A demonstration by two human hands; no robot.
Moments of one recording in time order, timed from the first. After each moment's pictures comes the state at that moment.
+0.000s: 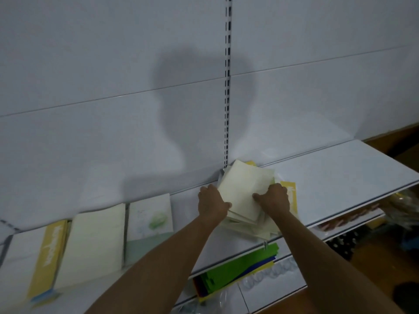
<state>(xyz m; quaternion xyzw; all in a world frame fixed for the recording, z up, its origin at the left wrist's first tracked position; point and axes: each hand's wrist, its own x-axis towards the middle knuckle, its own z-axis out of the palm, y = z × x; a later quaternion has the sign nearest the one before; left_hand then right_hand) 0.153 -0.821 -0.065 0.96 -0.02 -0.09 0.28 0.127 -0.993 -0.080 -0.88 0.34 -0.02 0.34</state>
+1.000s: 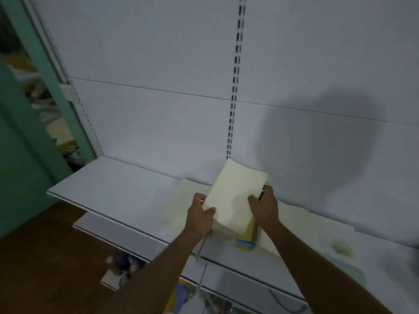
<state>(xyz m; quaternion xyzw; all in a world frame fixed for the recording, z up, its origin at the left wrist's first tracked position) 0.019 -0.287 -0.050 0.78 0.25 0.16 0.55 0.120 -0.443 -0.037 -0.85 -0.05 0.00 0.53</state>
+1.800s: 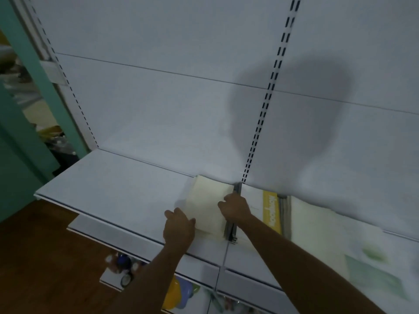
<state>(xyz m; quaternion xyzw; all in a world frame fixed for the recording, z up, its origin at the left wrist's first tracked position) 0.005 -0.166 -0.101 0.88 0.38 0.03 0.27 0.122 -0.287 -0.077 -0.92 -0.10 0.21 0.32</state>
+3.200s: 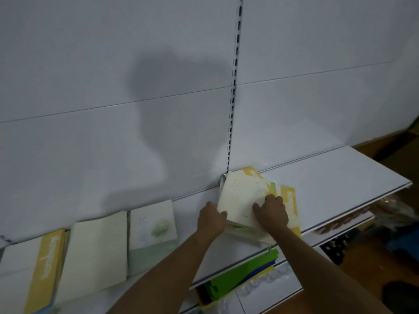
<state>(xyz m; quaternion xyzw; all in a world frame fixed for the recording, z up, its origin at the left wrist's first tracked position) 0.143 -0.790 -0.079 0.91 -0.02 -0.14 0.39 0.114 -0.960 -0.086 -0.90 0.34 -0.03 0.26</state>
